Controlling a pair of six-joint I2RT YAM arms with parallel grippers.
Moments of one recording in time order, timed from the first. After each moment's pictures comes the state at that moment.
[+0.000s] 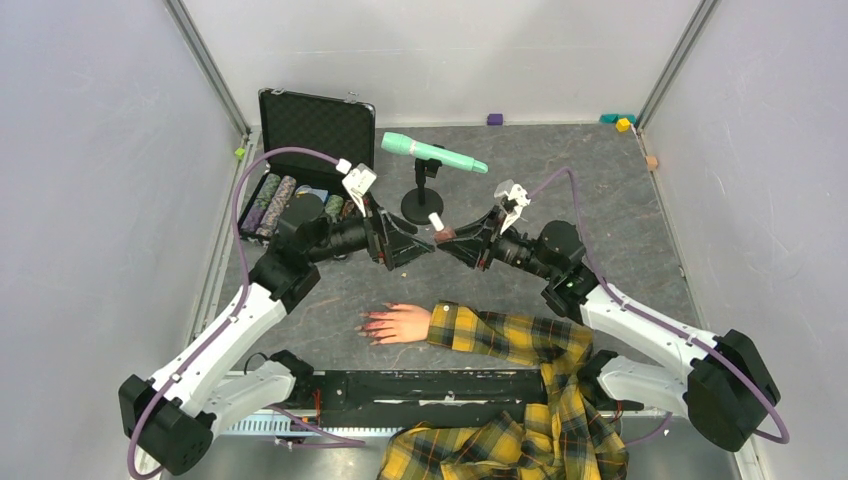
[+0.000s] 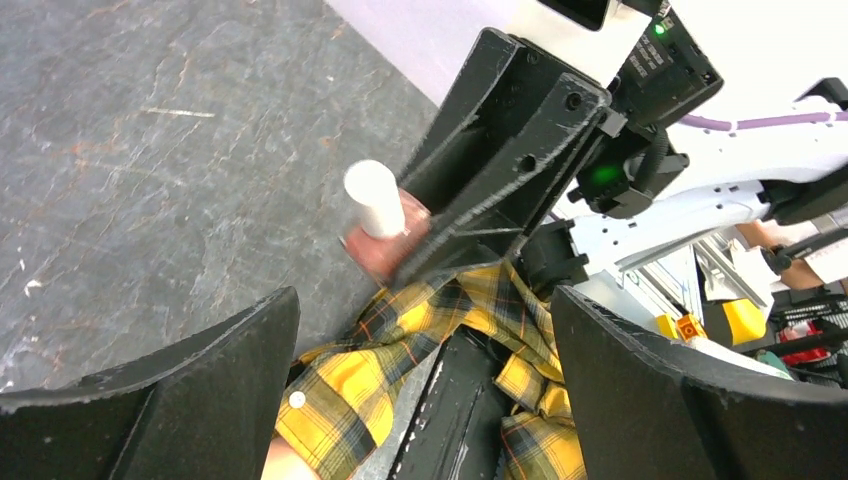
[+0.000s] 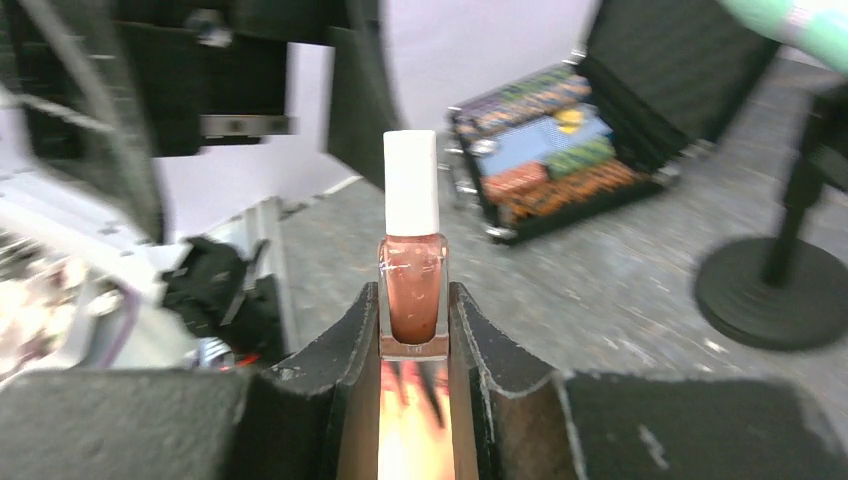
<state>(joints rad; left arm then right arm) -0.54 0.96 0.84 0.01 0.65 -0.53 0.68 1.09 0.59 0.58 -0.43 0.37</state>
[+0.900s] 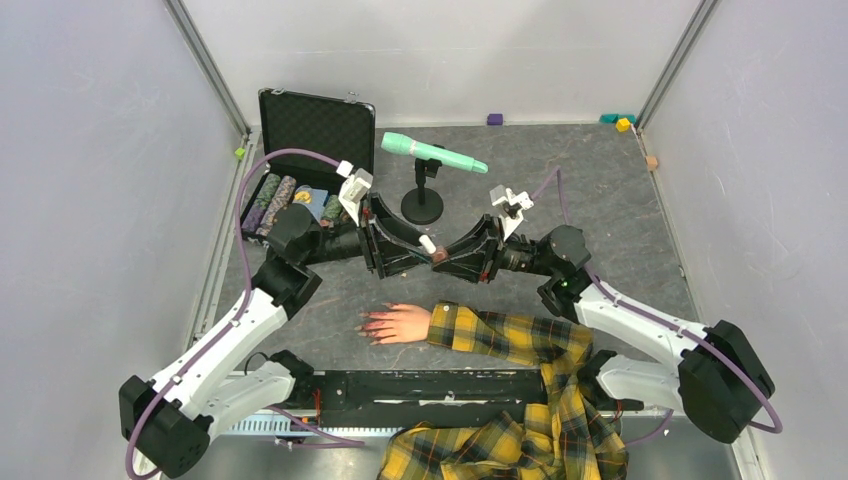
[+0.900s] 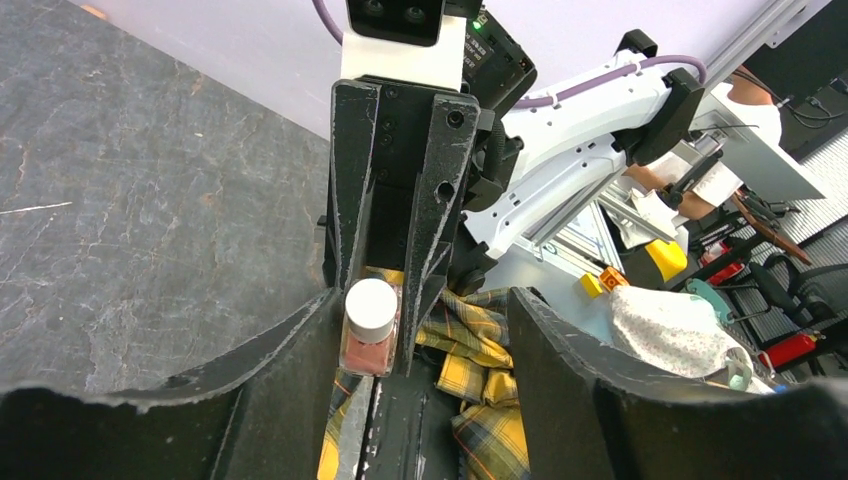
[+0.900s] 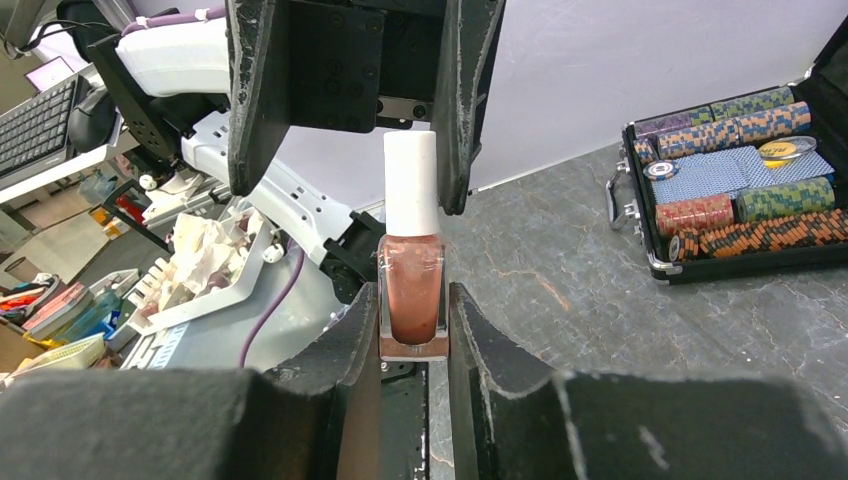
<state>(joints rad) -0.56 0.93 0.78 0.32 0.86 -0.65 0.68 1.13 0.57 0.87 -0.77 0.60</state>
